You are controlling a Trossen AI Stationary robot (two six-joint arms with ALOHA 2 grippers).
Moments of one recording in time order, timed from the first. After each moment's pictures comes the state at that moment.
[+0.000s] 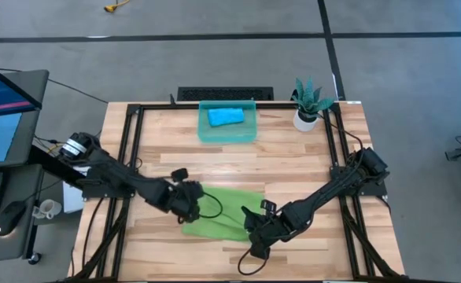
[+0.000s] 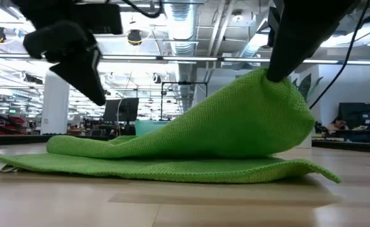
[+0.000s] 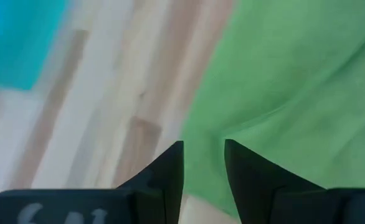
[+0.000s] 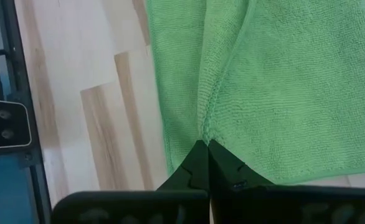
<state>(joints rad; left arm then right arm) -0.45 1.56 0.96 -0.69 -0.54 -0.64 0.58 1.89 1.40 -0.69 0.21 0.75</state>
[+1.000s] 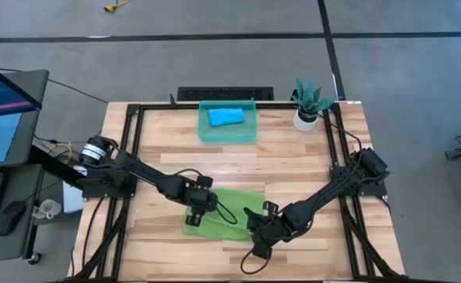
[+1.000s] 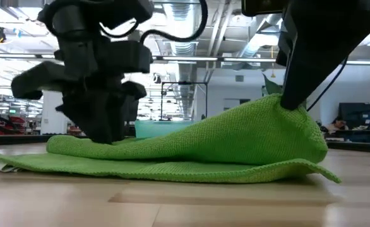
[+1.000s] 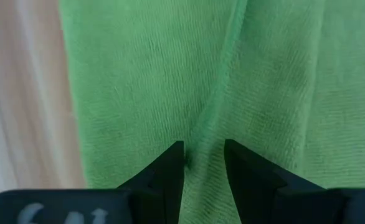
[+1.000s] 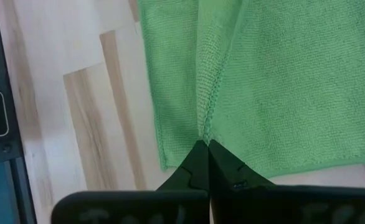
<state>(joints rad) -0.29 1.75 0.96 -0.40 -0.12 0.00 0.59 1.89 1.31 -0.61 0.20 0.78</state>
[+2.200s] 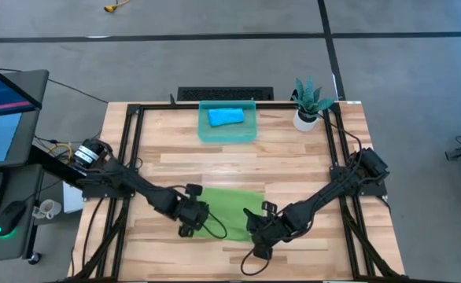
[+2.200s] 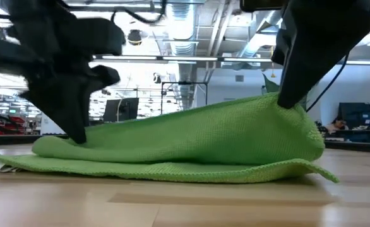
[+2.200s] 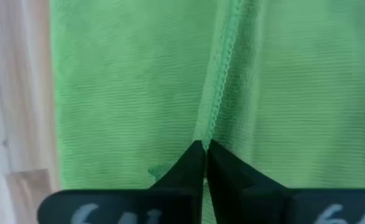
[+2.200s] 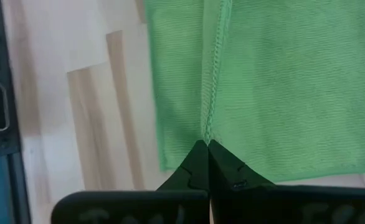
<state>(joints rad) -0.47 1.71 0.97 -0.52 -0.26 -0.25 0.59 1.89 1.31 -0.59 0.20 0.73</state>
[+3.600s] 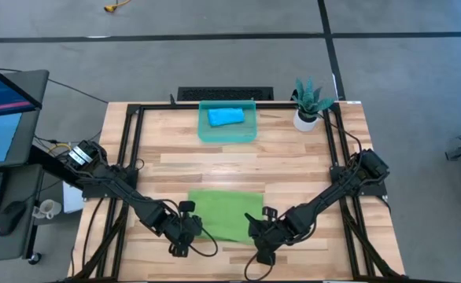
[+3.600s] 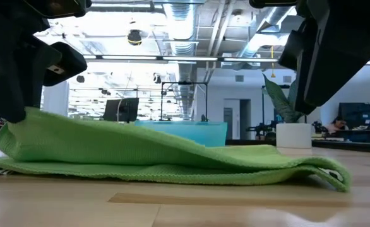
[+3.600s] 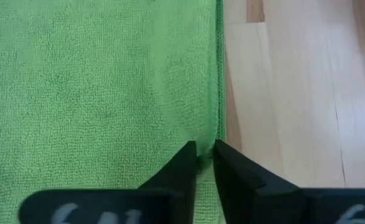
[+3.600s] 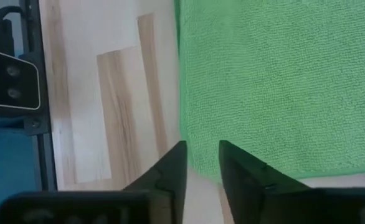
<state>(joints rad) -0.65 1.67 0.97 -0.41 -0.22 -0.55 0.62 1.89 1.28 -0.53 0.15 0.72</state>
